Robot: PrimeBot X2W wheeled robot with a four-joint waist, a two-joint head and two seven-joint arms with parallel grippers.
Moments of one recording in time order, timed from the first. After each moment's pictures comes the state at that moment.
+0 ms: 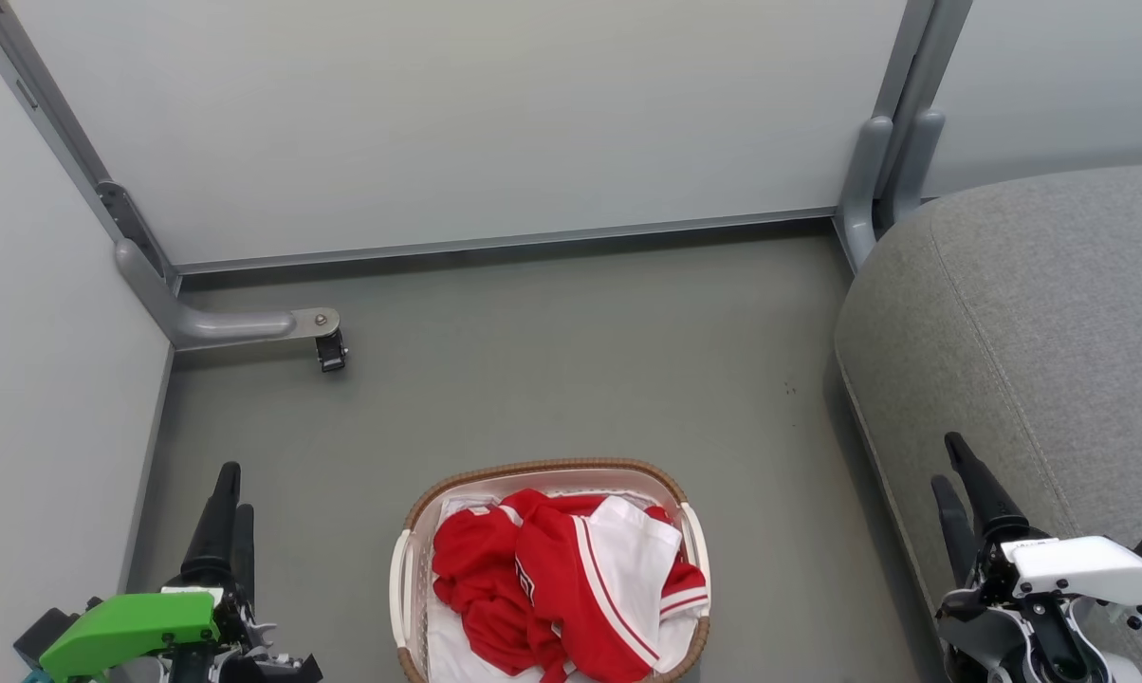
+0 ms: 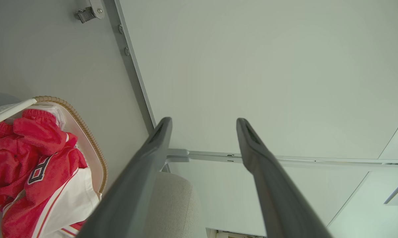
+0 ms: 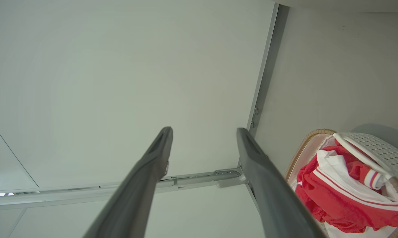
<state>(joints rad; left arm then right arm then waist) -0.07 0.04 0.10 0.30 -1.58 -0.13 0.09 -0.09 -0.04 -0.10 0.29 1.59 0.13 0.10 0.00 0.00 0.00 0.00</state>
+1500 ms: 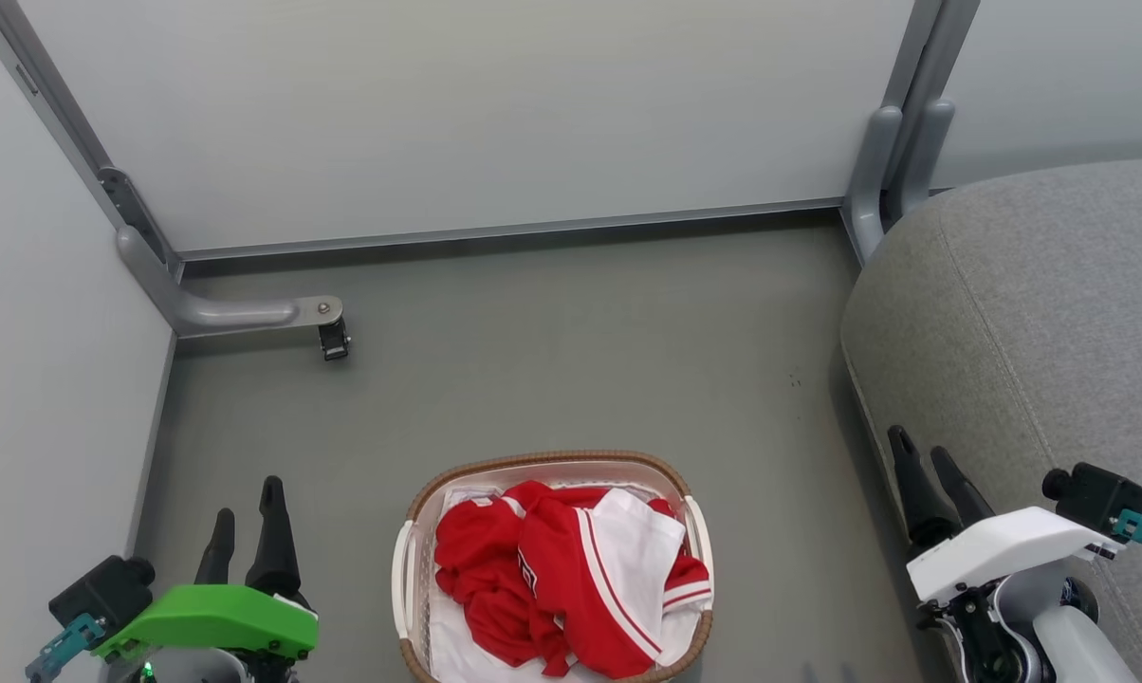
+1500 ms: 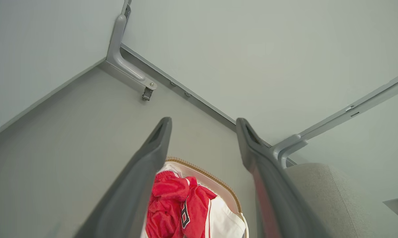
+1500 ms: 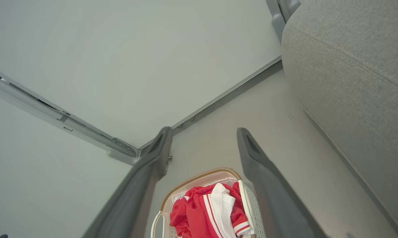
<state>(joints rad) -0.07 0.05 0.02 0.35 -0.76 -0.10 -0.08 -0.14 -0.13 0.09 0.34 0.86 0.13 -0.08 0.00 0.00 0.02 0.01</state>
